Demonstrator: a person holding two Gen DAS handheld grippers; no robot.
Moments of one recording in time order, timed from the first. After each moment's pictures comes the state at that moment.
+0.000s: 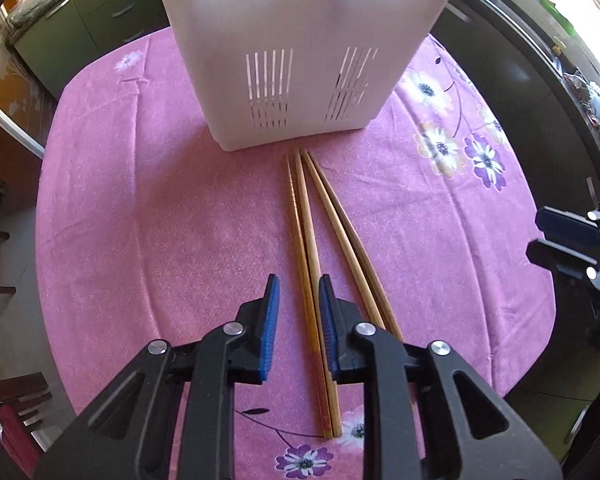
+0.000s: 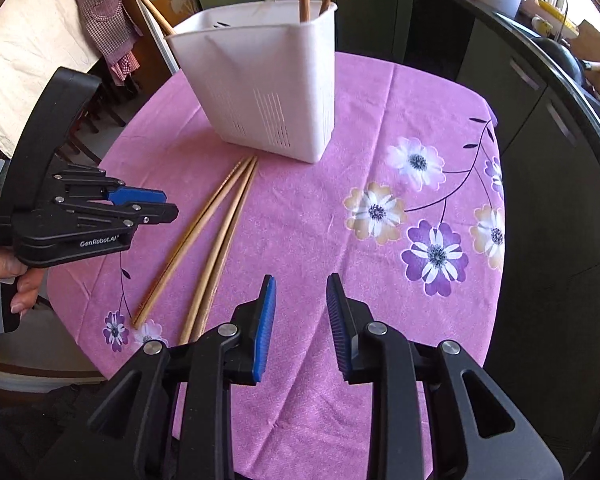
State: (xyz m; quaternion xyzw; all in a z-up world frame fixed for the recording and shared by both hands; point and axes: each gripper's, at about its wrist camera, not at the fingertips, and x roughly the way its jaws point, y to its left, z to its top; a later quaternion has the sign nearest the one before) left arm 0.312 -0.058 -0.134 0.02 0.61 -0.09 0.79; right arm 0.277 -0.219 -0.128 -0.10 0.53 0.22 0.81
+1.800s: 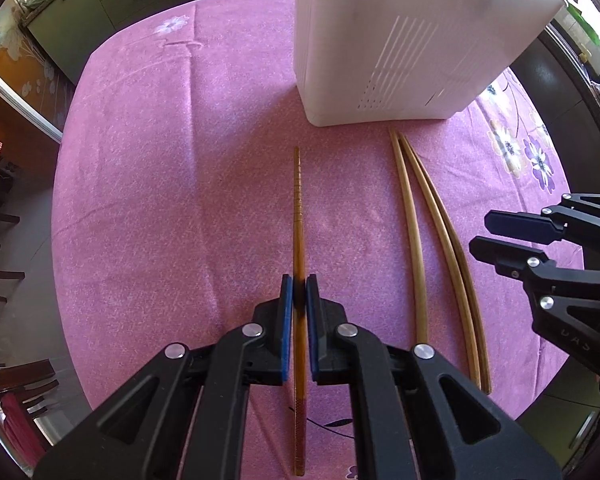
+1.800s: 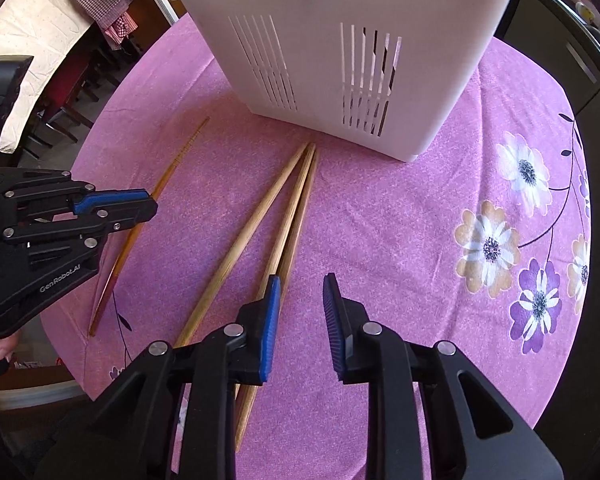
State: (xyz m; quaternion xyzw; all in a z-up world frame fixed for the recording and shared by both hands) left arm 0.313 -0.014 -0.175 0.02 0.62 -0.06 0.78; right arm 0.339 -0.124 -0.185 -0.11 0.61 0.22 0.76
